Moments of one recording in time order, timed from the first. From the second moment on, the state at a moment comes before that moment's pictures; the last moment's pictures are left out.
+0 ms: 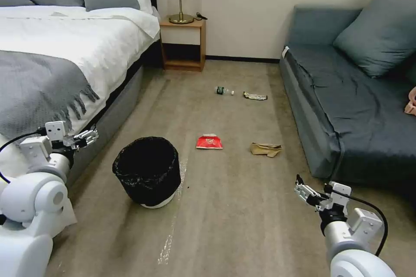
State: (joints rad) left arm 1.17 -1.00 -0.75 -2.04 -0.68 0.65 -0.34; right arm -1.69 1.32 0.59 2.33 0.52 -0.41 0.43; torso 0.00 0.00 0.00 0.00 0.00
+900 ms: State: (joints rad) left arm 1.10 -1.07 -0.62 -1.75 -0.65 0.60 -0.31; right arm -1.67 1.34 0.56 2.28 0.48 -0.37 0.42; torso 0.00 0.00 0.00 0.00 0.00
